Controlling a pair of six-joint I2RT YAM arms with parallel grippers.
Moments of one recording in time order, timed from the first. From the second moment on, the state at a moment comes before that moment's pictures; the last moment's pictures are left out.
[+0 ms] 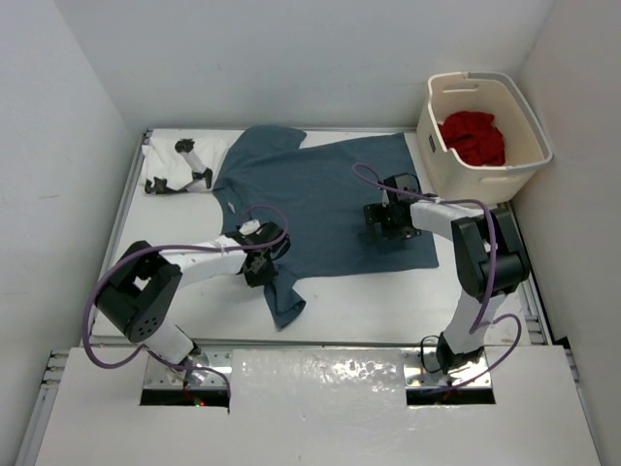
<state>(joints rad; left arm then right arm) -0.66 1.56 0.79 -0.54 -0.27 -0.98 0.26 1.81 1.01 -0.32 0.02 0.11</state>
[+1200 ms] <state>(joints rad) -0.43 1.69 1.42 -0.83 -0.42 -0.81 0.22 1.72 1.03 -0.33 0.03 0.13</state>
